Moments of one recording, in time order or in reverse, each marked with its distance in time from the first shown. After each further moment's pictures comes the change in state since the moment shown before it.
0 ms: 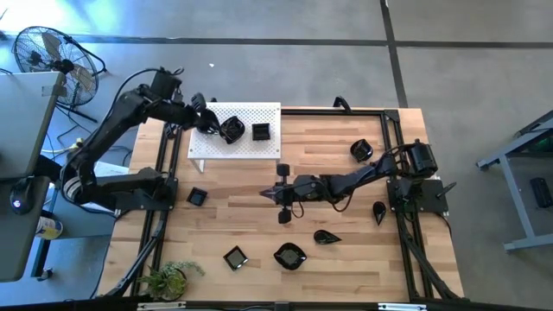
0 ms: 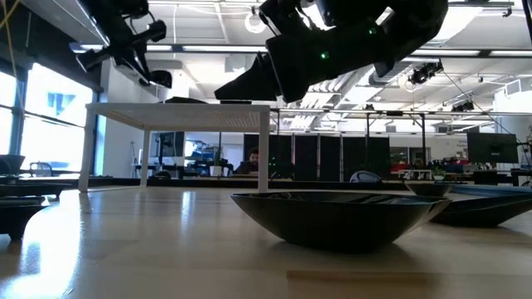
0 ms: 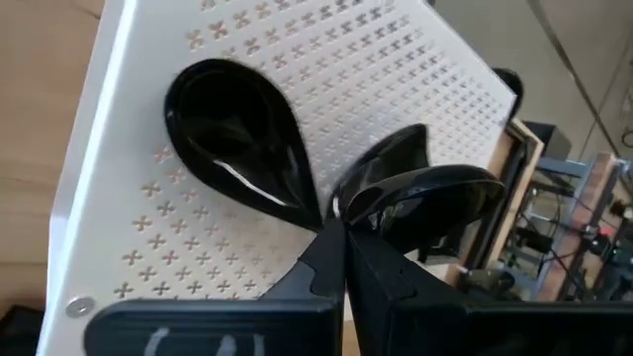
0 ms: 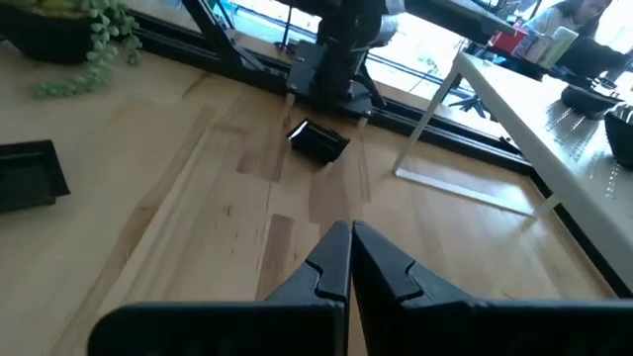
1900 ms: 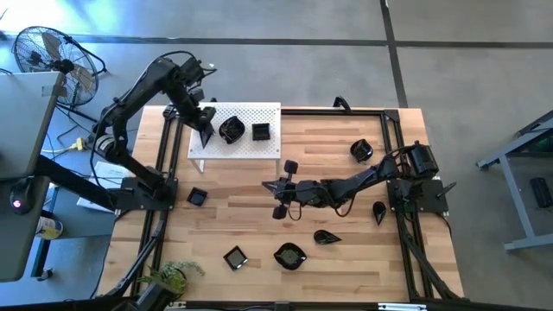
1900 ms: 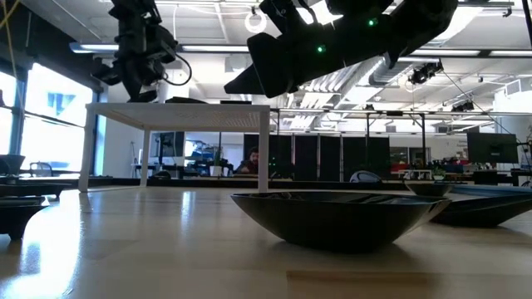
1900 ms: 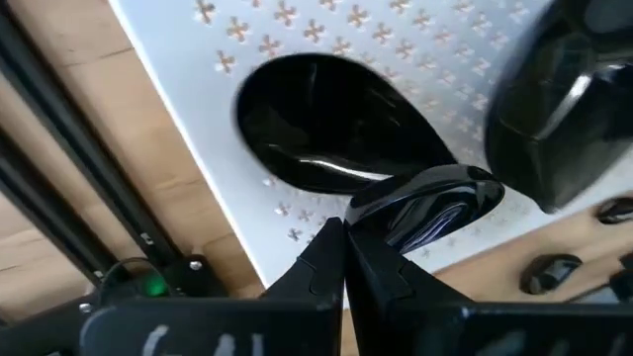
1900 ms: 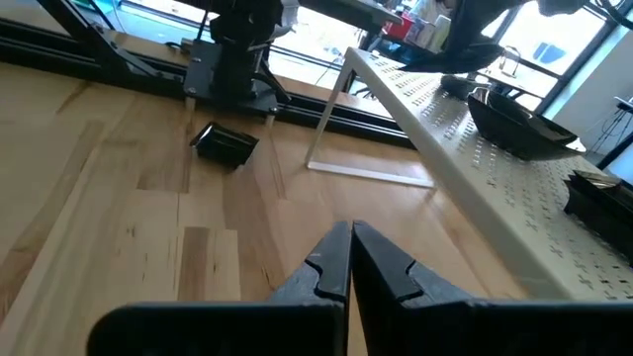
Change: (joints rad) left arm 0.048 0.476 0.351 -0.529 -0.036 0.855; right arm 0.047 0.001 0.000 0.045 0.311 0.050
